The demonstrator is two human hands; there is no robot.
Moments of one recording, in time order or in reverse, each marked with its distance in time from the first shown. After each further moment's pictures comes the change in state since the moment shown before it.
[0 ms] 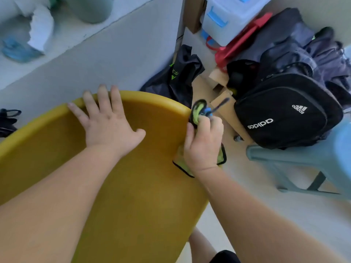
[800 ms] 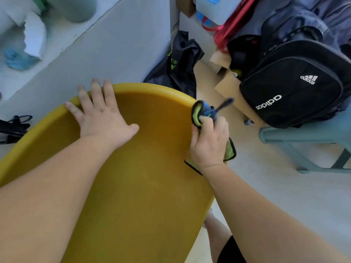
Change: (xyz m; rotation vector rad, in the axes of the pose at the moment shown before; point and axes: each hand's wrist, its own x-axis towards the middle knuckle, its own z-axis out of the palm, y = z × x) left_hand 0.001 -0.007 -0.009 0.078 -0.073 0.032; right_hand -0.036 0.032 0.001 -0.026 0.029 0.064
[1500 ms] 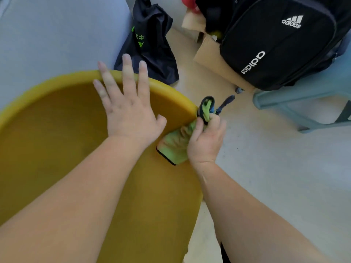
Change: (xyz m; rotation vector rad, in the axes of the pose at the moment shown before) left_hand -0.040 0.137 -0.001 0.029 0.142 0.354; right_hand -0.046 0.063 0.009 0.179 0.139 0.536
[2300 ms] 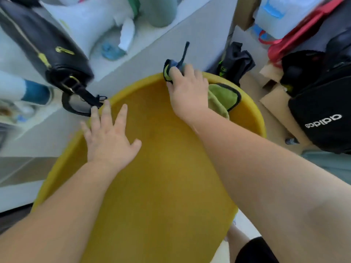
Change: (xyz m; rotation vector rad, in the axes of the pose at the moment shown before) left_hand -0.143 -0.224 -0.014 -0.060 -0.150 -0.481; right_hand -0.040 -0.256 0.103 -0.318 -0.433 -0.913
